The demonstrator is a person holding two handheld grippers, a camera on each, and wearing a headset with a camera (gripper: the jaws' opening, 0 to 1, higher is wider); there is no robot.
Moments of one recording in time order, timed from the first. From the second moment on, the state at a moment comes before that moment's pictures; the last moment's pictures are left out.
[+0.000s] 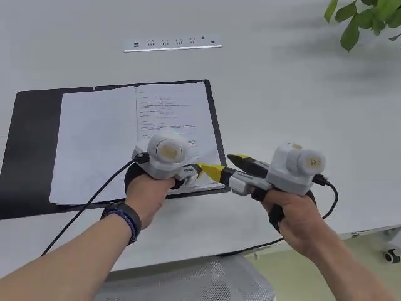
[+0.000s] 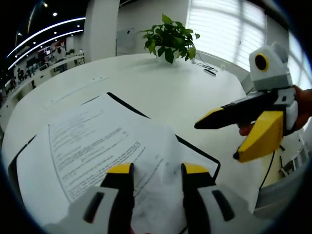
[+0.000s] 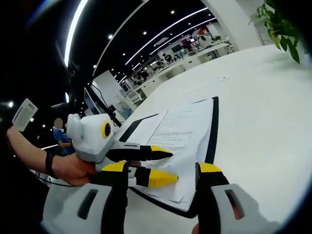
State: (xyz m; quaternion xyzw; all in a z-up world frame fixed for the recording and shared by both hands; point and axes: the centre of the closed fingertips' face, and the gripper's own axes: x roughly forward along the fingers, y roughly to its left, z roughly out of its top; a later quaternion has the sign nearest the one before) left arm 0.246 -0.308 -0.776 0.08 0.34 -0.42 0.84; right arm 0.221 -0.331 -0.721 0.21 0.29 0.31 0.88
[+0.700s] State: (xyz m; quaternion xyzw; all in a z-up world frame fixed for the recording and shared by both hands) left arm 0.246 -0.307 -0.776 0.08 0.33 -0.42 0.84; right arm 0.236 -0.323 -0.734 0.24 0.31 0.32 0.86
